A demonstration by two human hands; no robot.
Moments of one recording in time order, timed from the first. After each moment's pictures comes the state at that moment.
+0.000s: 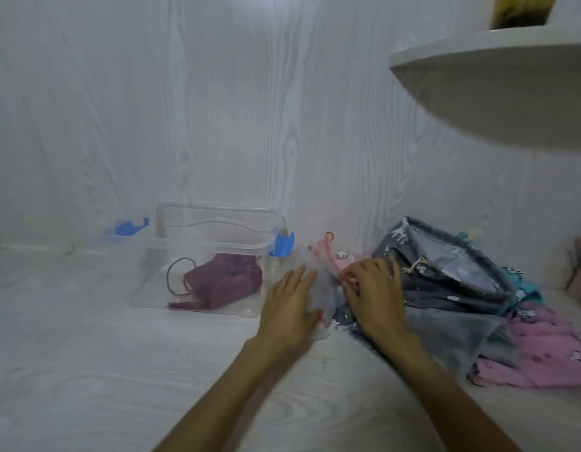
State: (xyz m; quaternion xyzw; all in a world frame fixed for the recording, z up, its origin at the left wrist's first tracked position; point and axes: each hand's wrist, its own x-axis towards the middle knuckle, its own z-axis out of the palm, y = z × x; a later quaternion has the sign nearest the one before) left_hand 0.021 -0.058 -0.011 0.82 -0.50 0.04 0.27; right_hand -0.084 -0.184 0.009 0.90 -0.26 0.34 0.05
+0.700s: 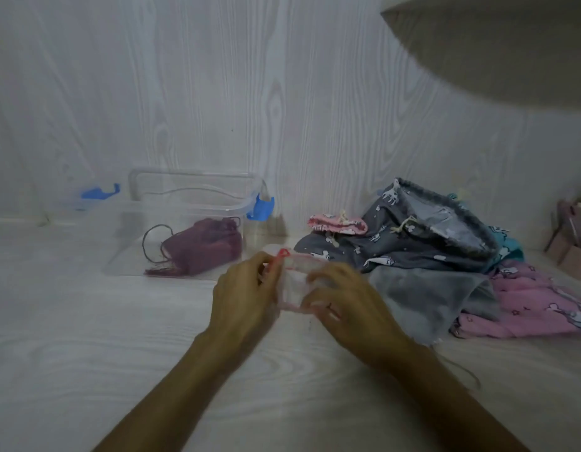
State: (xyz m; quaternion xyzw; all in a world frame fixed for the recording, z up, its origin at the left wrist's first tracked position) left_hand 0.006 -0.014 -0.013 0.81 -0.38 0.09 0.44; right_hand -0.127 -0.146 -0.019 0.94 -0.01 0.33 -0.04
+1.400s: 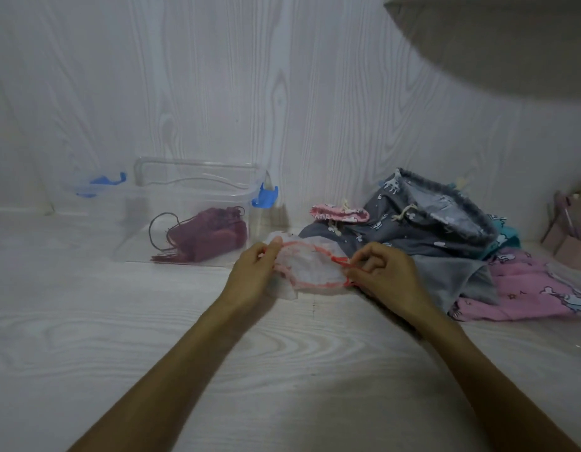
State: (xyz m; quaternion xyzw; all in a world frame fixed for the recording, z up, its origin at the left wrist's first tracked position) left_hand 0.002 -0.011 -0.006 0.71 -0.34 -0.14 0.60; right_hand -0.145 -0.165 -0.004 0.82 -0.22 0.34 -0.40
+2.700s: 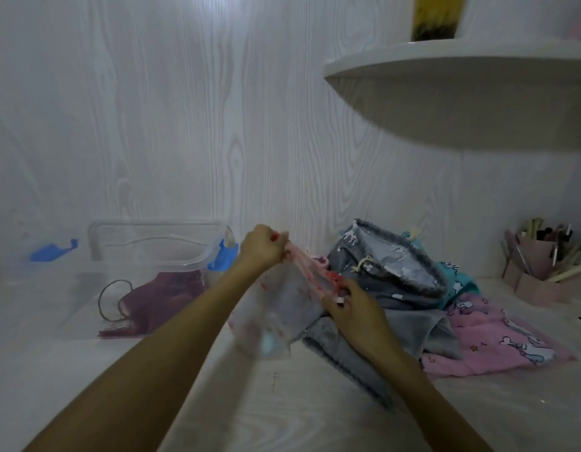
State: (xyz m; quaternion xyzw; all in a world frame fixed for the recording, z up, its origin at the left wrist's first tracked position) left_hand 0.049 -0.147 0.074 0.79 -0.41 -0.04 0.47; right_hand -0.138 -0.198 0.013 0.84 -0.35 0.30 -0.28
